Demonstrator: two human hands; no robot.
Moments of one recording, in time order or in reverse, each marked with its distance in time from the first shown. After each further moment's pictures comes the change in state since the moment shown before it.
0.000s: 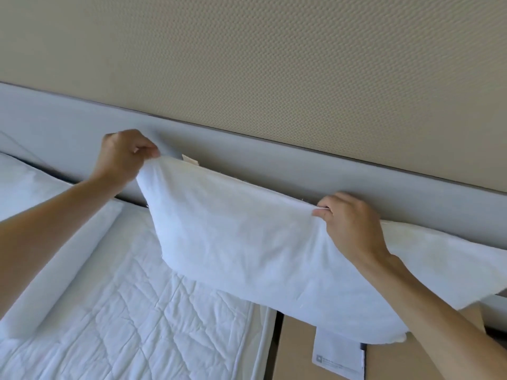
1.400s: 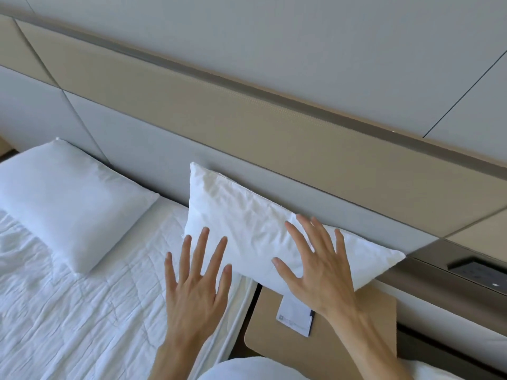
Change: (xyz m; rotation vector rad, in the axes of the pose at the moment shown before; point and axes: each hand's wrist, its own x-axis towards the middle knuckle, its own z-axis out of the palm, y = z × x) left_hand -0.341 0.205 -0.104 0.199 -0.085 -0.167; right_hand -0.162 -0.113 -0.209 -0.160 -0.219 -0.207
